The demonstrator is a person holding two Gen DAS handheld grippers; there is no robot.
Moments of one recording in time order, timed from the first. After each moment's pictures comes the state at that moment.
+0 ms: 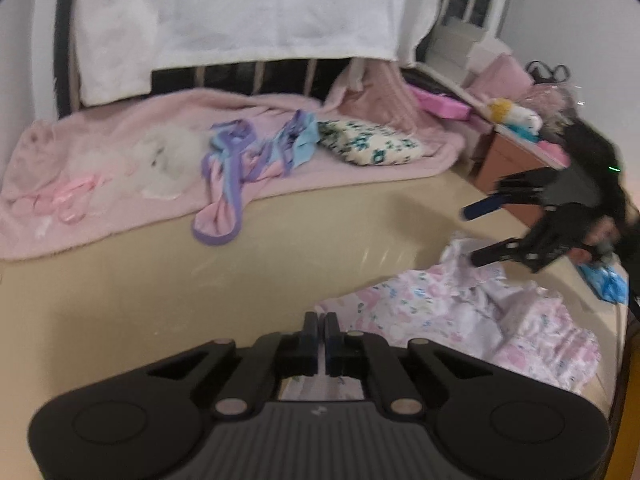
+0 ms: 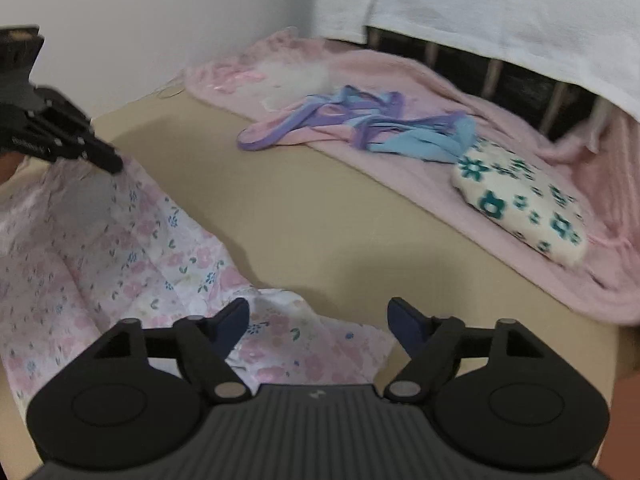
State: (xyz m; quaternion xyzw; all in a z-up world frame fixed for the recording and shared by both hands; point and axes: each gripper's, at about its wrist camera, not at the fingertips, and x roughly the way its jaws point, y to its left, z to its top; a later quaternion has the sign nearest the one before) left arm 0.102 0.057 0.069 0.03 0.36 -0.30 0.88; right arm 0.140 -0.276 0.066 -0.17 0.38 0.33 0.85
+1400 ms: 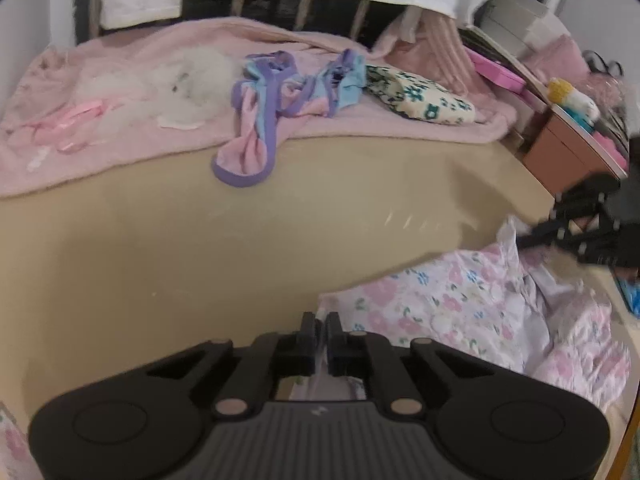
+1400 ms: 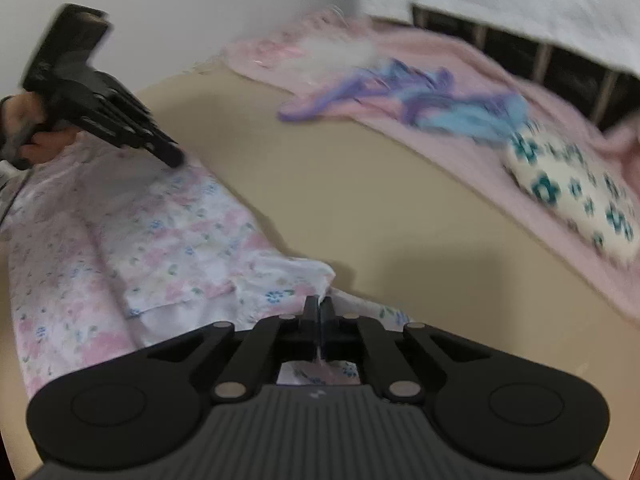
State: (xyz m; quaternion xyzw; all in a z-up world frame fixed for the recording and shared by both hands) left arm 0.145 0.052 0.029 0.01 0.45 -0.25 0.86; right arm 0.129 -0.276 0.052 -0.17 0.37 0.38 0.83
